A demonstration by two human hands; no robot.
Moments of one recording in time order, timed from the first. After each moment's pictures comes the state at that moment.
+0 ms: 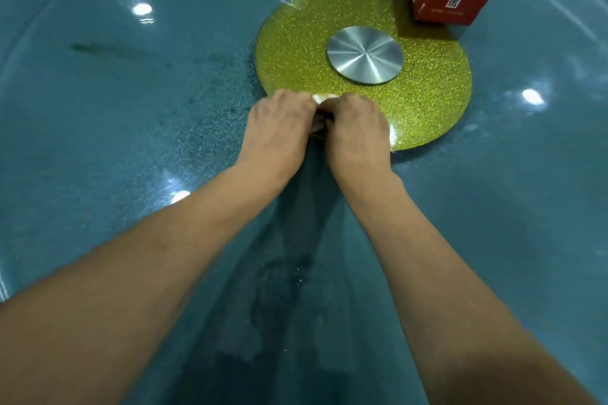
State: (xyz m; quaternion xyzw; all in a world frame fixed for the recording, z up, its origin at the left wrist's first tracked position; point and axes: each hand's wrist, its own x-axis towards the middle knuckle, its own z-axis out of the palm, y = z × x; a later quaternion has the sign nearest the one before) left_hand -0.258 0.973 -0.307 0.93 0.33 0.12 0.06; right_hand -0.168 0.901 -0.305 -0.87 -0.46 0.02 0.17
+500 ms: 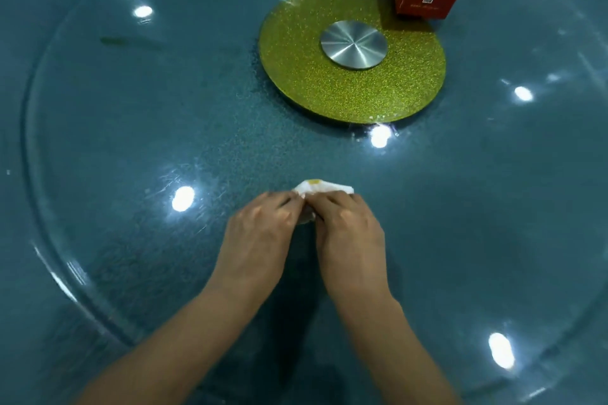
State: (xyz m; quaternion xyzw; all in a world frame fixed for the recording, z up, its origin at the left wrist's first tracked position) left_hand -0.390 0.833 -0.313 0.94 0.28 0.14 0.11; right_hand -0.286 0.745 -0.317 -0.85 -0.45 0.01 0.26
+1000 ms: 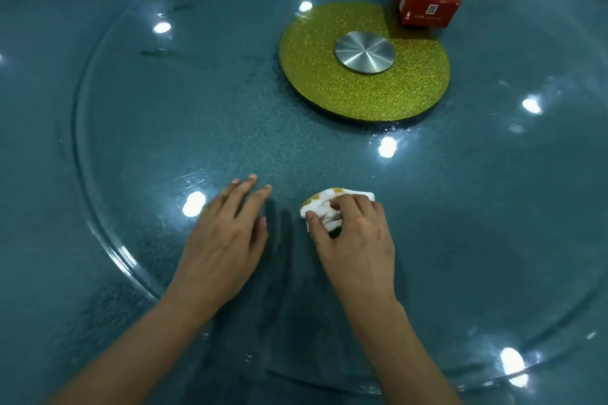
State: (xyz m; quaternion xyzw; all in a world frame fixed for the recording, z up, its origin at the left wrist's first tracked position) left_hand -0.475 0.833 -0.319 0.93 0.33 0.13 0.10; right_hand -0.323 0.721 -0.317 -0.89 -0.37 0.03 0.28
